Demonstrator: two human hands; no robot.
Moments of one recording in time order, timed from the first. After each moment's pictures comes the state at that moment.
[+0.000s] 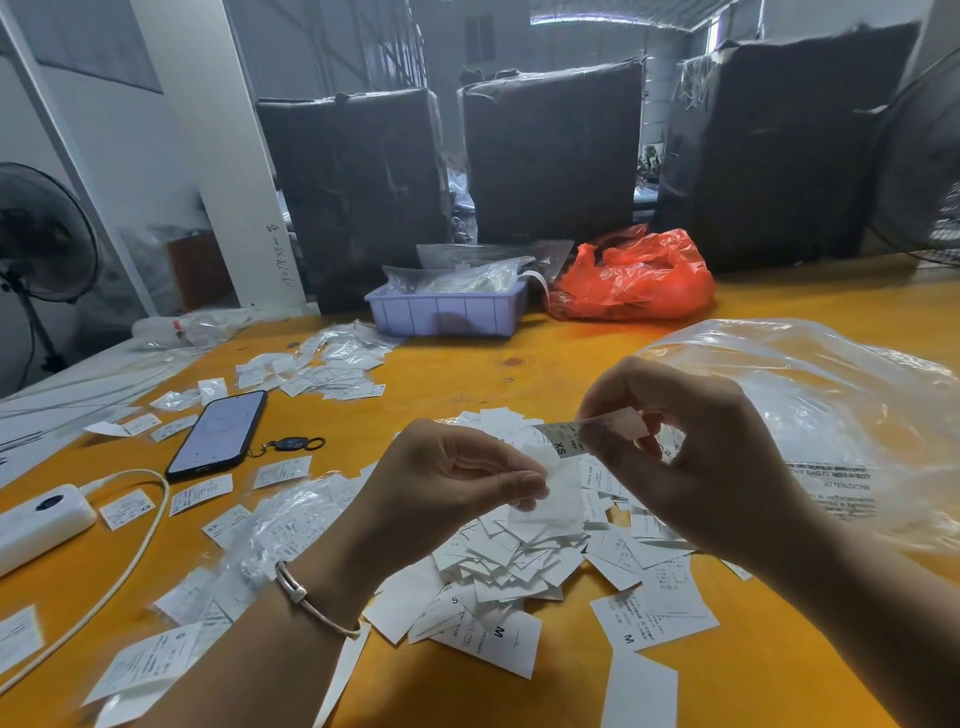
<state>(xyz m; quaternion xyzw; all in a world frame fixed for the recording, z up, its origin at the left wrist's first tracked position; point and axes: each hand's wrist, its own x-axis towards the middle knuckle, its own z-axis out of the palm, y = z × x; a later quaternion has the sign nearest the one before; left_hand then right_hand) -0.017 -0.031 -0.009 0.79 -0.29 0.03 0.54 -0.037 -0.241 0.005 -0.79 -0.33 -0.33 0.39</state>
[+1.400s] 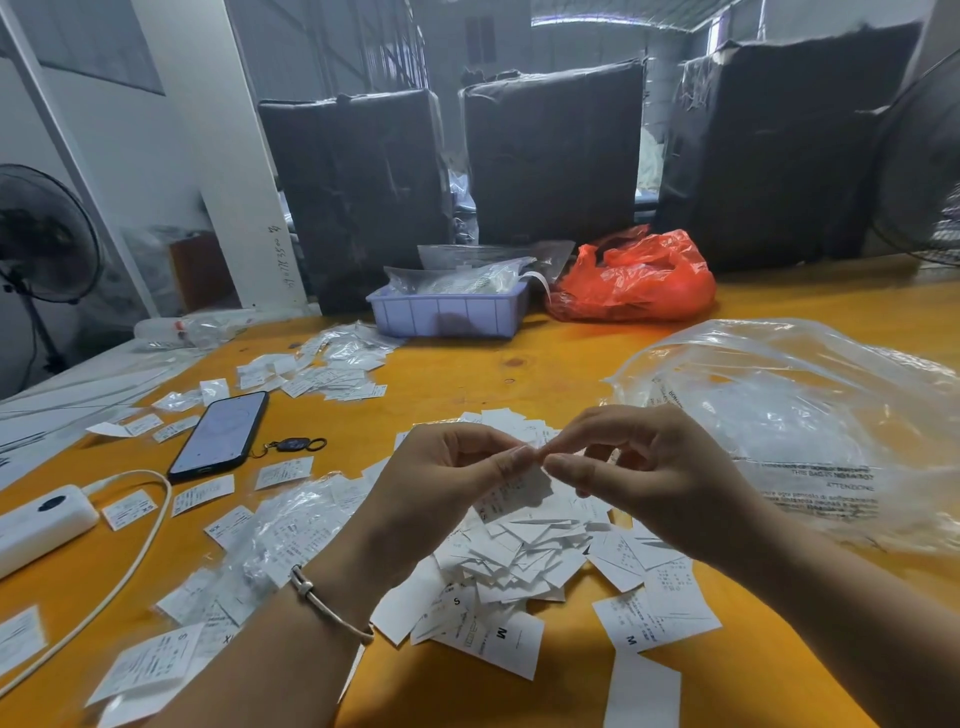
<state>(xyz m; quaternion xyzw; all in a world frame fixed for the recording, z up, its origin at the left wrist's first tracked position) -0.015 -0.037 -0.011 0.77 -0.19 -0.02 0.61 -0.027 -0.236 -0.009 -0.83 -0.27 -0.13 0.48</state>
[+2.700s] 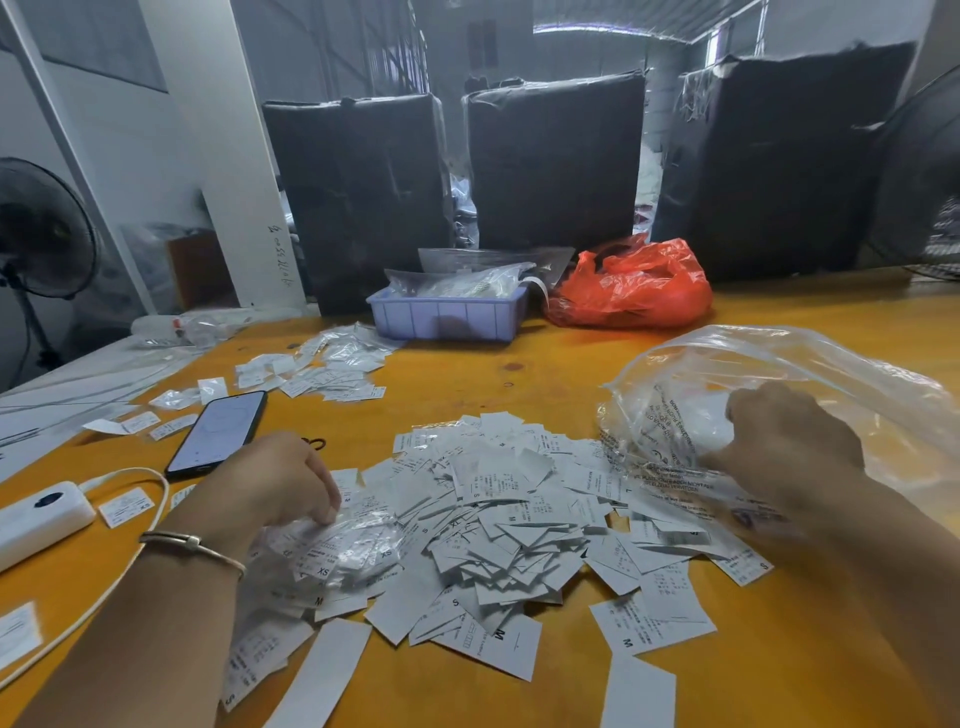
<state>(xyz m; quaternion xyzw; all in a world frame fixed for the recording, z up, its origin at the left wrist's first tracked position) 0.021 0.066 0.001 0.97 0.13 -0.04 0.21 0.015 -0.311 -0.014 -0.98 0.16 -0.12 0.04</state>
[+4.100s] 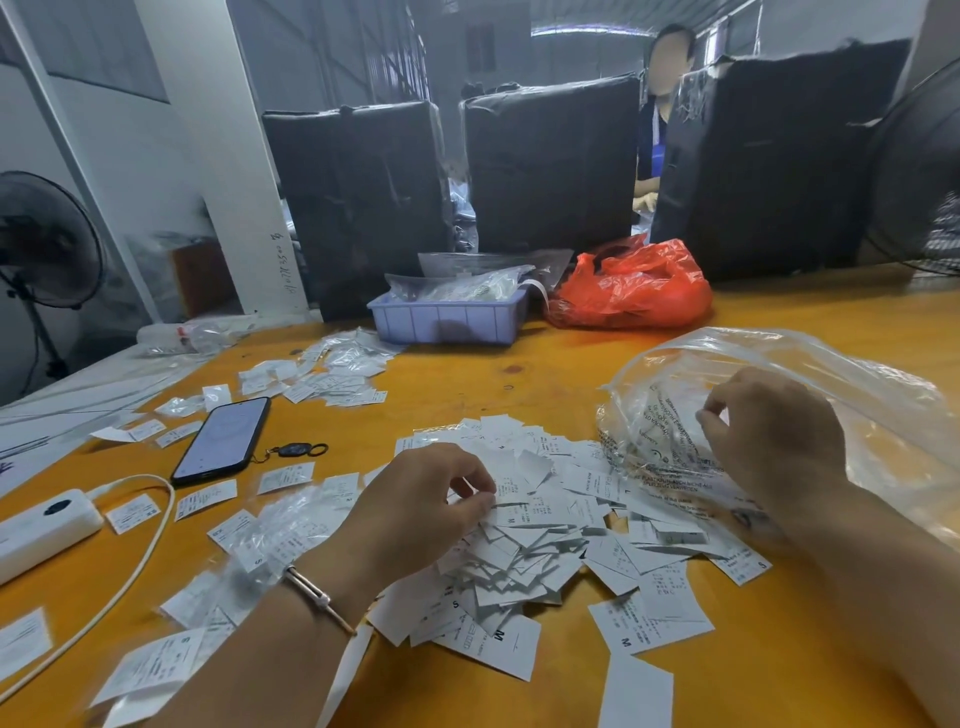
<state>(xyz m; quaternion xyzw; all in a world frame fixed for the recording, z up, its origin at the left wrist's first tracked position) 0.010 -0.015 -0.038 0.94 -0.18 0.09 0.27 0.023 -0.313 -0.030 -0.94 0.07 -0.32 0.09</state>
